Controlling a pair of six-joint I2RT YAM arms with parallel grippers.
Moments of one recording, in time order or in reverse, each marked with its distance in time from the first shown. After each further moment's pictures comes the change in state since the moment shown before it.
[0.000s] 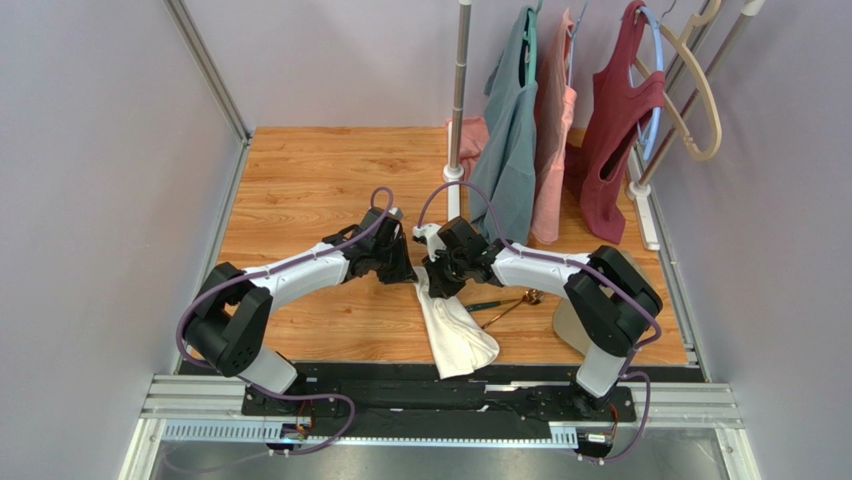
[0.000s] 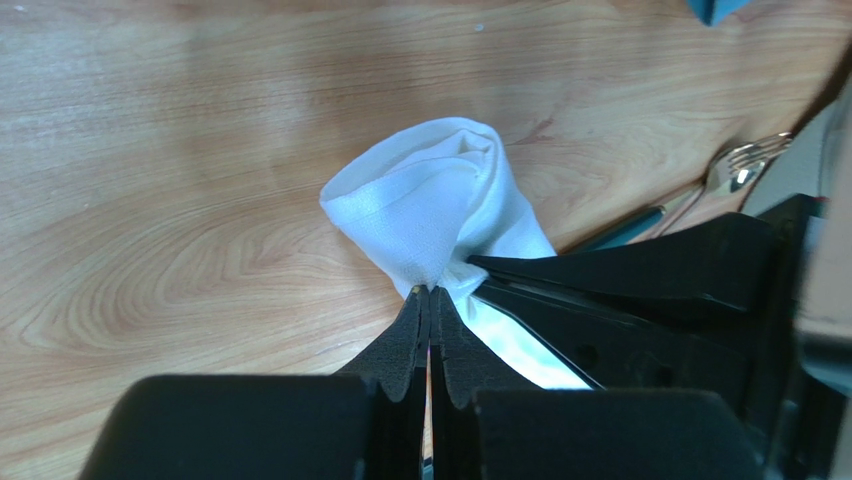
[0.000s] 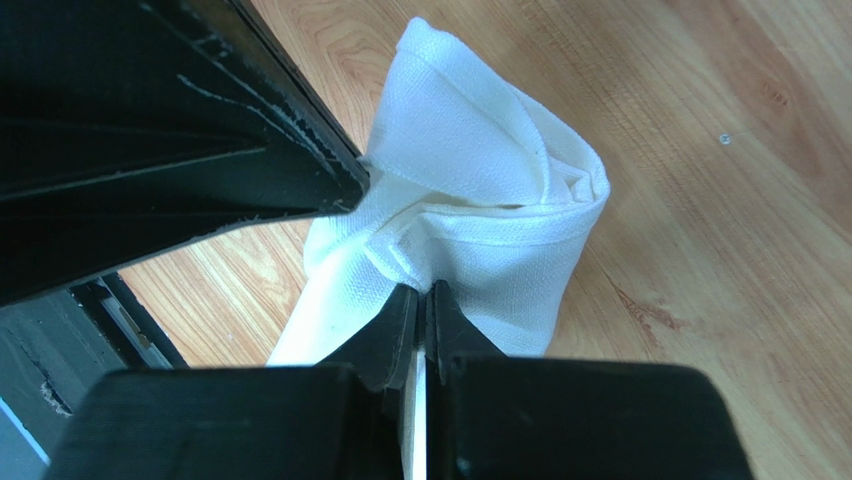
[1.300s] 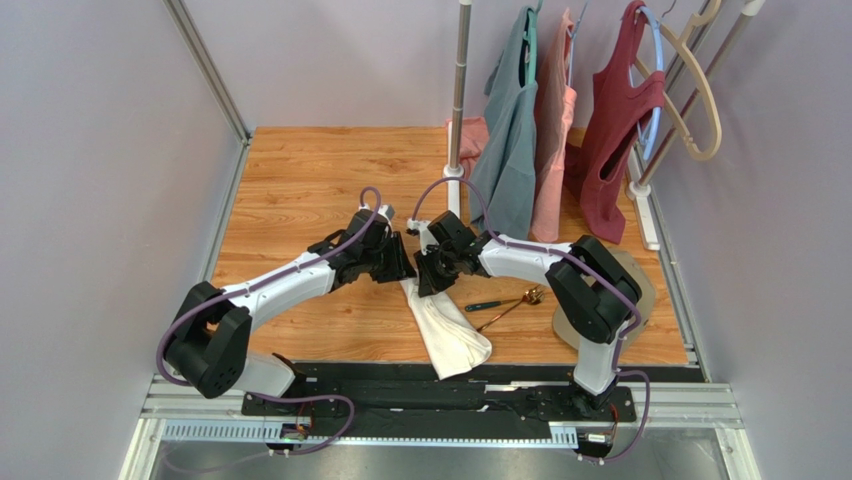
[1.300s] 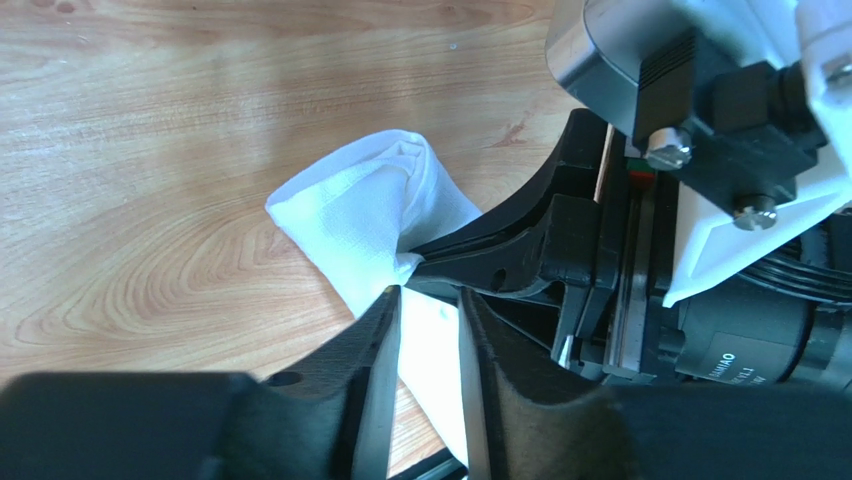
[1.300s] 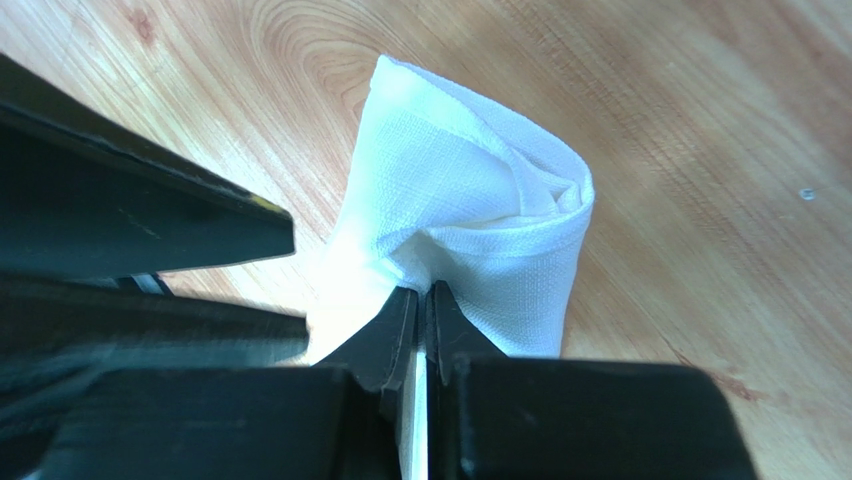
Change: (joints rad) left arm 0.007 -0.126 -0.072 0.049 -0.012 0.016; right arm -0.005 0.116 0.117 -0.035 -0.069 0.143
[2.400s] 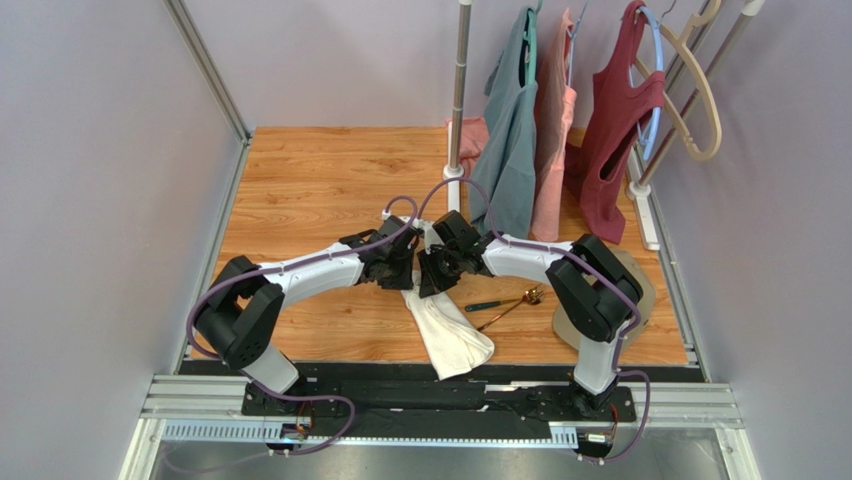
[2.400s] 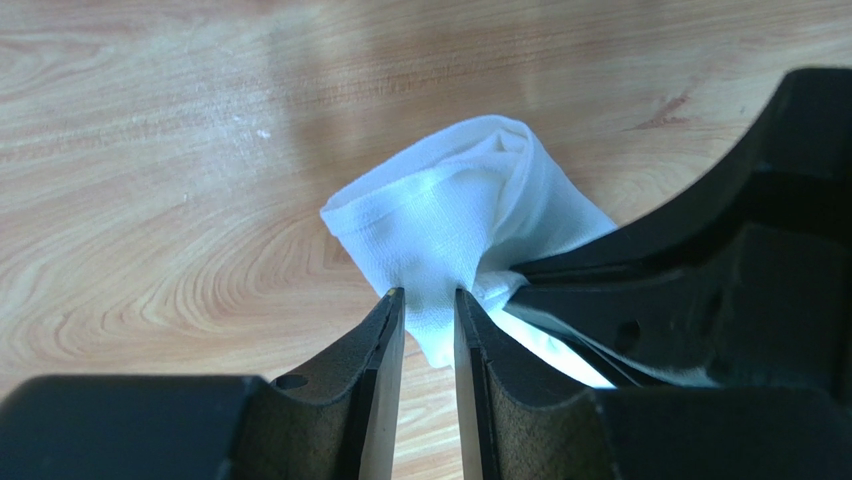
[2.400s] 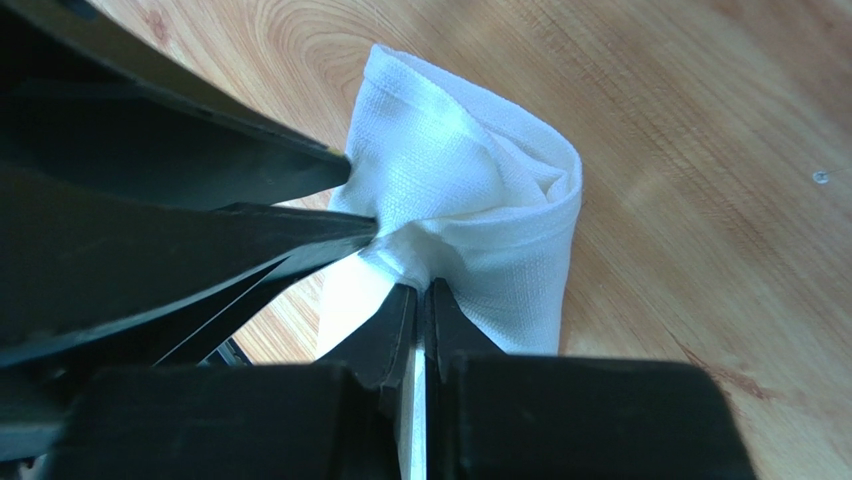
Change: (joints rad) left arm -0.111 0.172 0.120 -0.176 -0.207 0.124; right arm -0.024 0.000 -0.025 0.034 -0.062 0.037
